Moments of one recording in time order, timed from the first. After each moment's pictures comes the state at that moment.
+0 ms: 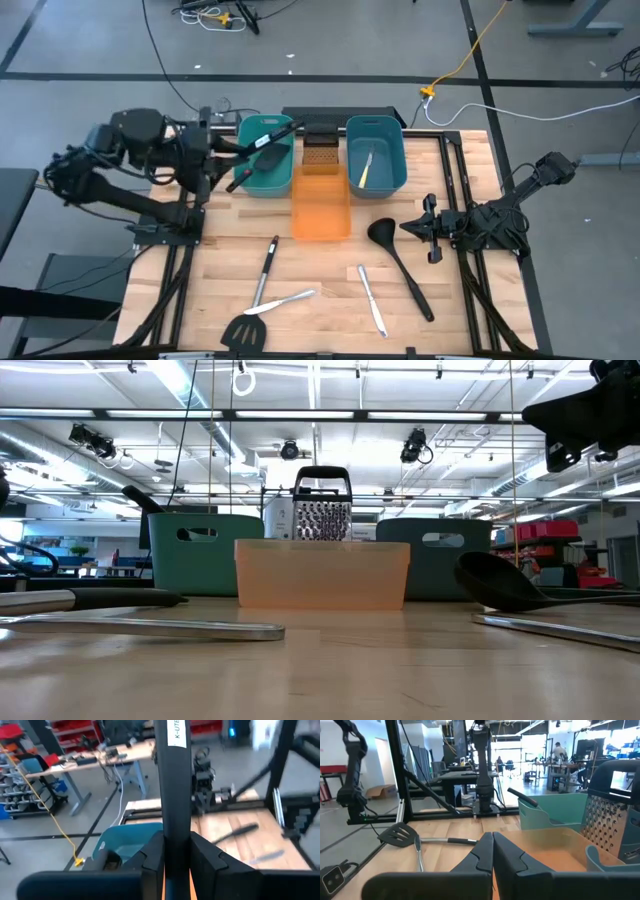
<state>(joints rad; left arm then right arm) 0.00 0.99 1.56 -0.80 -0.16 0.13 0.59 0.42 0.02 0.48 0.61 -0.01</state>
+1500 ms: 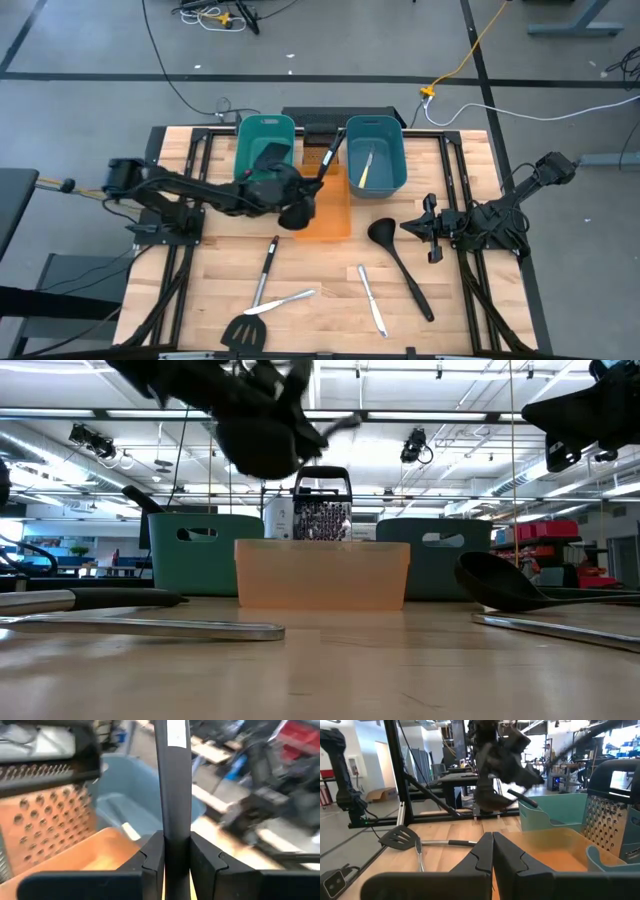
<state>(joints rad) -0.03 1.48 0.81 0.43 -0.55 -0.51 0.59 0.42 0.02 0.49 0.61 0.00</state>
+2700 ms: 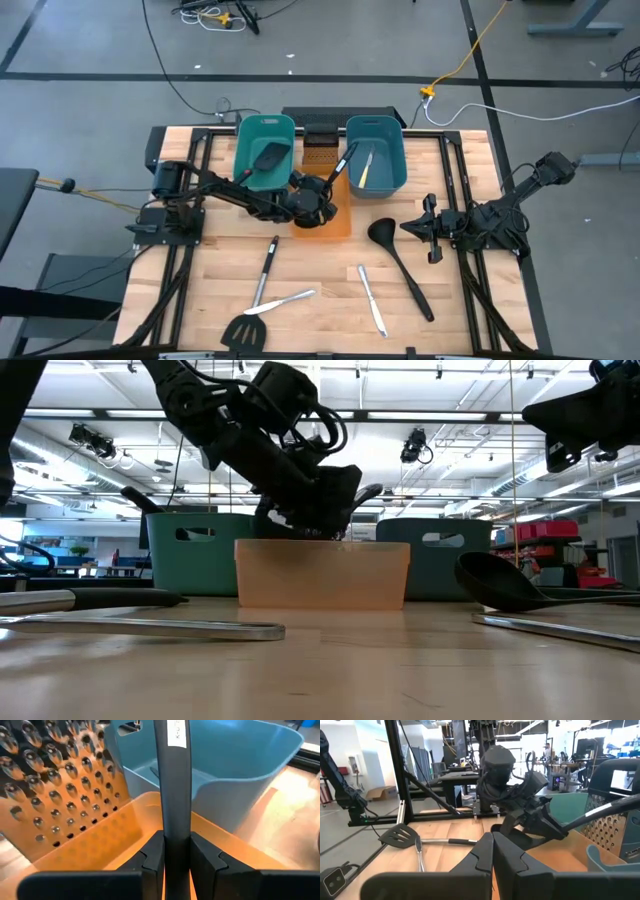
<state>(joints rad) 0.01 1.86 0.96 0.40 -0.71 -0.38 0.59 0.42 0.02 0.48 0.61 0.00</state>
